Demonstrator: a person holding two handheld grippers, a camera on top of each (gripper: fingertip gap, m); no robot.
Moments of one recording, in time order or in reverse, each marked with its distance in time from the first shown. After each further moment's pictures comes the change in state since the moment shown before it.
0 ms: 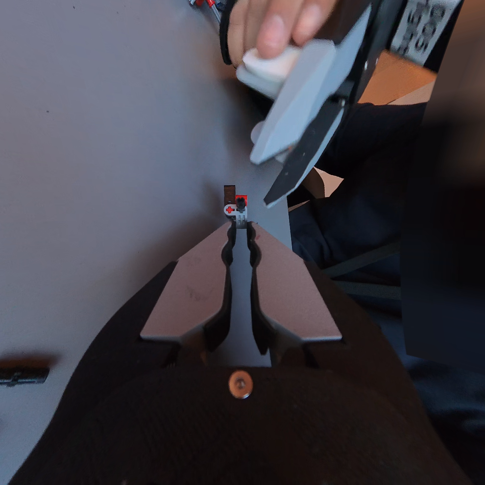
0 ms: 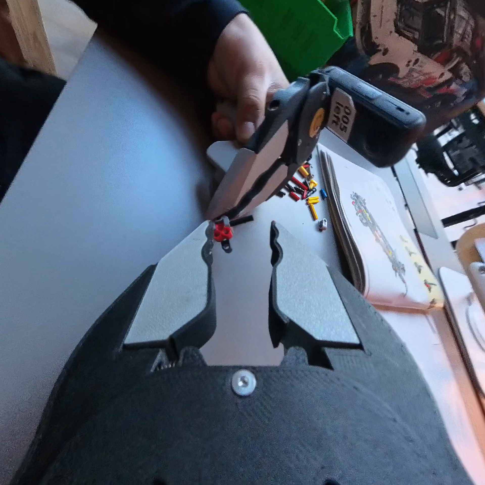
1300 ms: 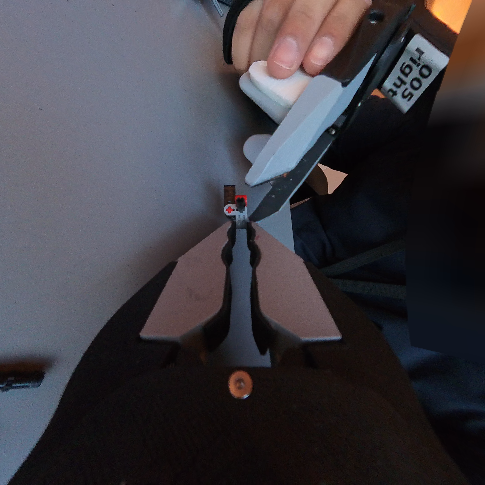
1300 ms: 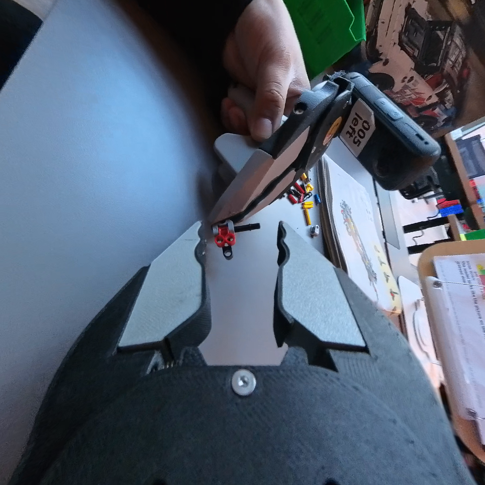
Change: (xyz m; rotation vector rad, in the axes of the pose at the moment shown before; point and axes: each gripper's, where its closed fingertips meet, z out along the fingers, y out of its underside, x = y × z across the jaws) left arm 0.000 0.002 0.002 -0.016 -0.010 0.006; right arm -0.007 0.003 0.013 -0.072 0.065 -0.172
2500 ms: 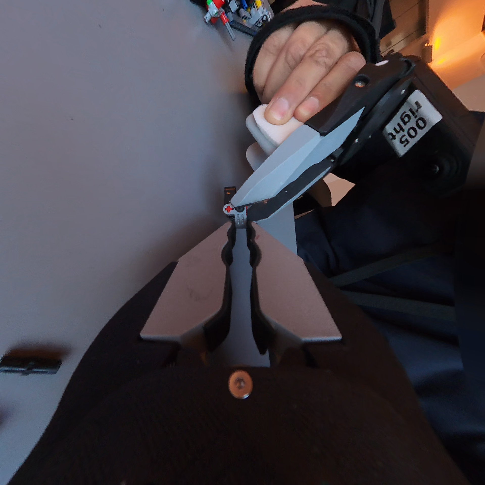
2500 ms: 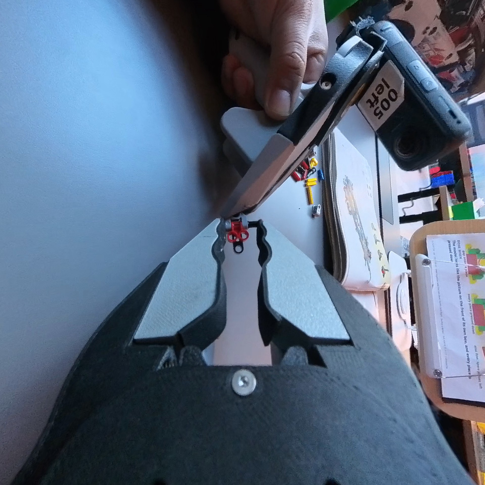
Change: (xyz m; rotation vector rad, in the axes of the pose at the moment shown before) left arm -0.006 -0.007 -0.002 0.051 -0.028 -0.017; right arm -0.003 0.015 0.007 -0.171 0.029 -0.039
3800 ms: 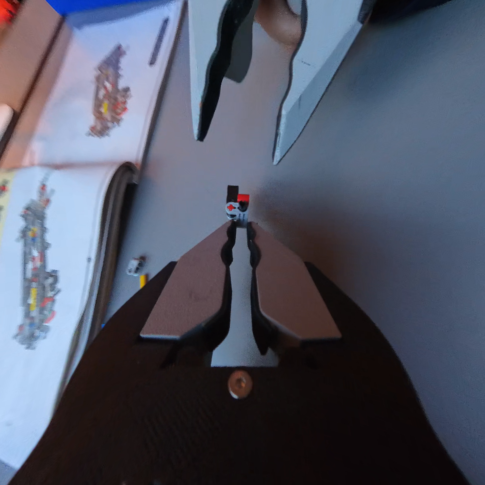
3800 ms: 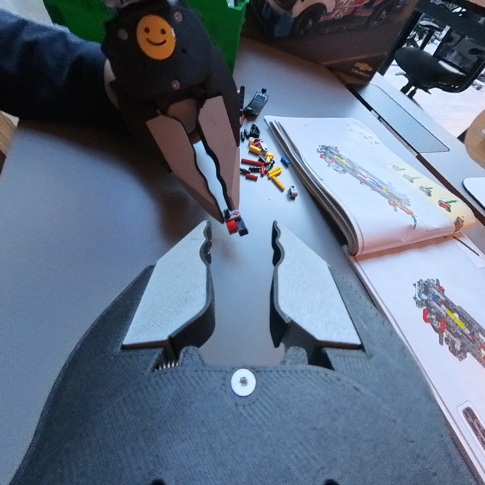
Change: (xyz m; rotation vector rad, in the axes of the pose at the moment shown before) left arm -0.047 -0.028 -0.038 -0.047 -0.797 0.819; right arm 0.054 0.018 -0.009 0.236 -0.053 0.625
